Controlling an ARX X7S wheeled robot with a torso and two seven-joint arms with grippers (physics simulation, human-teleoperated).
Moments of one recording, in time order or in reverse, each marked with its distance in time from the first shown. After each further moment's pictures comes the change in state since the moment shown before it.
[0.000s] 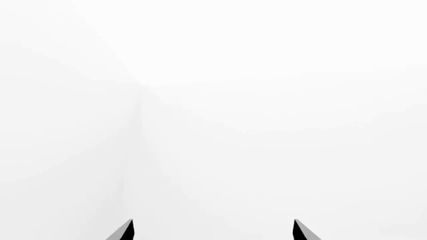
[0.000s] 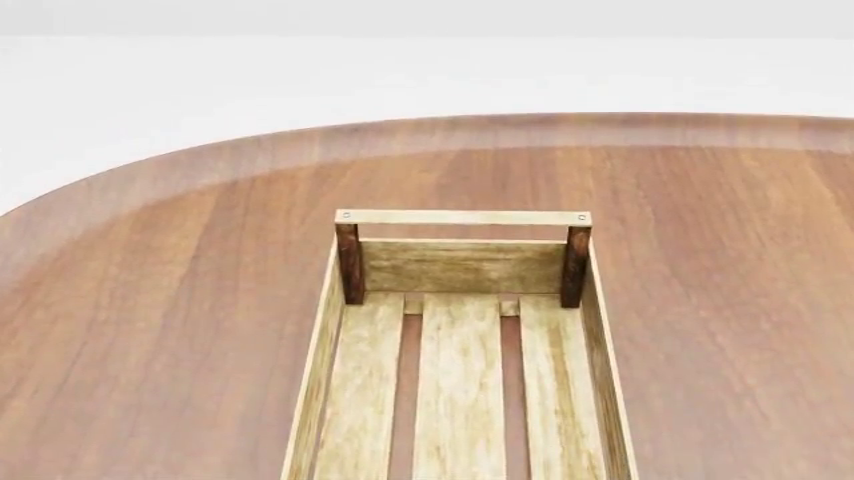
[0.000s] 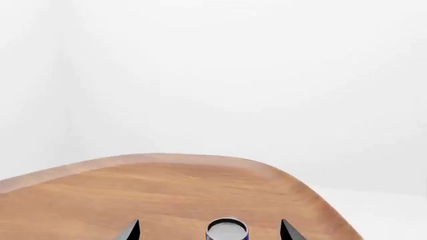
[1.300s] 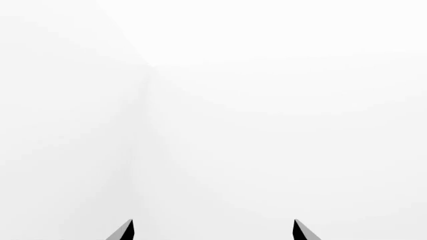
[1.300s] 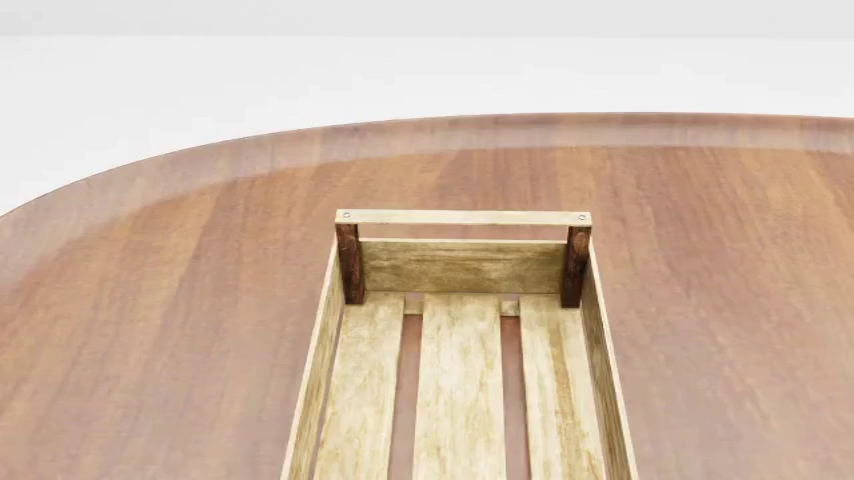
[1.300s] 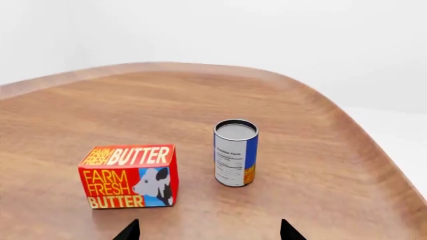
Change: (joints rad) left arm -0.030 -0.038 0.015 -0.014 -0.107 -0.050 0.000; right arm -0.033 0.006 0.025 0.026 0.327 0.125 -0.087
